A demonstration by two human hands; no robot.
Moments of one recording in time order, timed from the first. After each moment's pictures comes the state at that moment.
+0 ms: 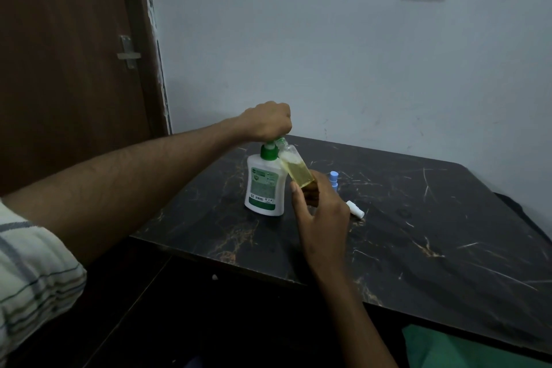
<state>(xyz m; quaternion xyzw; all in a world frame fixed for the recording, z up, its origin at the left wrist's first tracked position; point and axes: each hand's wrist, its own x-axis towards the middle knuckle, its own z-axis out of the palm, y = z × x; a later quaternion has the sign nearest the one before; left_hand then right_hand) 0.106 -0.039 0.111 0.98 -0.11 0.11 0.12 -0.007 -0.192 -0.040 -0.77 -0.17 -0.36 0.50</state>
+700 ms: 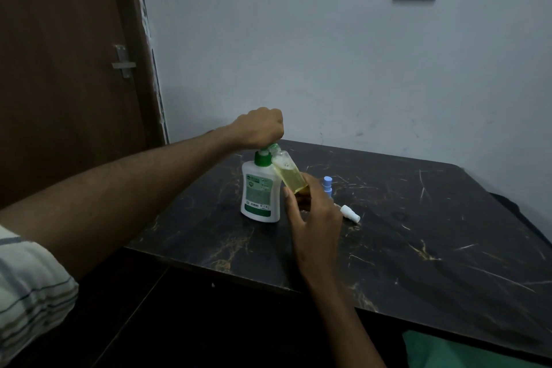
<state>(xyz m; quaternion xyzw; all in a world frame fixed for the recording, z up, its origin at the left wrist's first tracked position) 0.102 -0.037 0.111 0.98 -0.09 0.13 0.13 -0.012 -0.185 -0.039 -0.76 -0.17 -0.37 0.51</state>
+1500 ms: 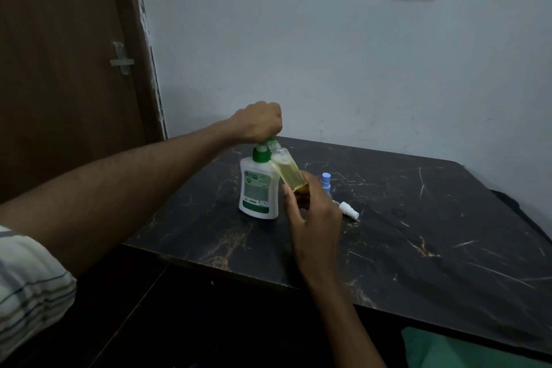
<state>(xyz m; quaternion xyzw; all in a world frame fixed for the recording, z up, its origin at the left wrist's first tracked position) 0.107 -0.034 0.115 0.98 -0.12 0.13 0.12 -0.012 -0.186 -0.039 -0.77 -0.17 -0.37 0.50</state>
